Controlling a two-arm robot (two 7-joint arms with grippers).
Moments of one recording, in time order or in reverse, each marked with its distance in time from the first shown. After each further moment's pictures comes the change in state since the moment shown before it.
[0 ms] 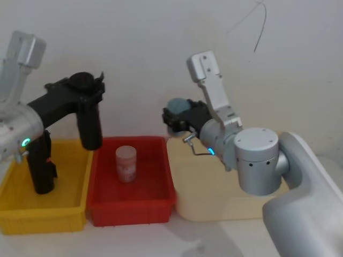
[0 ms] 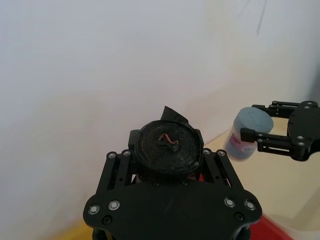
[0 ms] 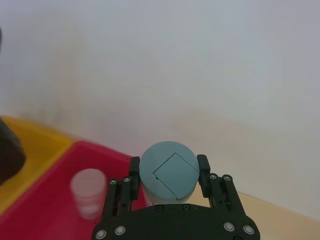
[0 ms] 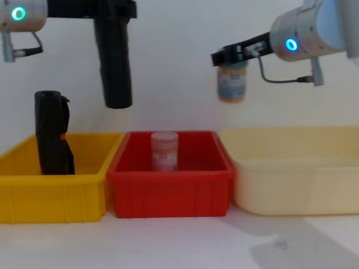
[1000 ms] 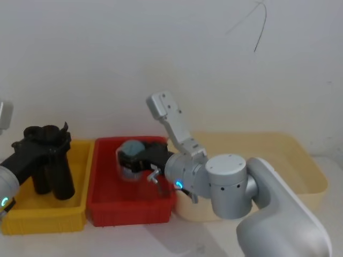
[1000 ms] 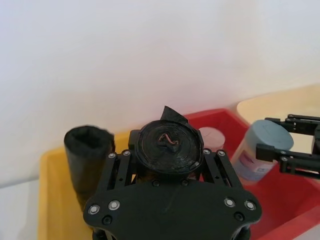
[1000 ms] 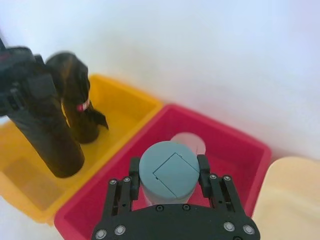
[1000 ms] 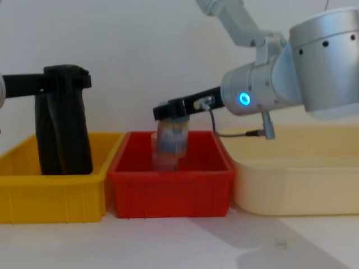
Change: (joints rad) left arm 0.282 -0.006 -0.129 -0.108 -0.004 -0.009 0.158; right arm -0.016 -0.038 -0.083 0.125 0.080 -0.031 0.170
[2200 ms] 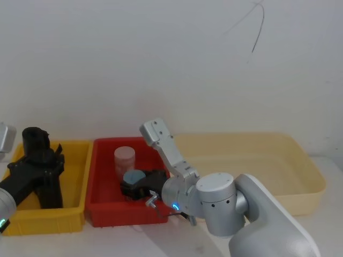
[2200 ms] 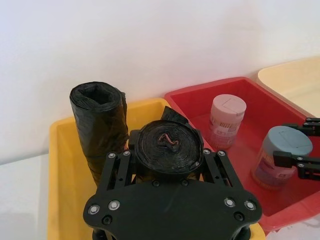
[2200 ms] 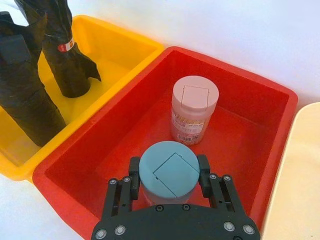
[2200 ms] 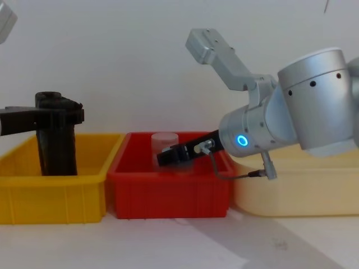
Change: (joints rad) left arm 0.033 0.022 0.027 0.063 0.051 -0.052 0.013; right arm -0.013 -0.002 -0.034 0.088 -0.010 0.047 -0.019
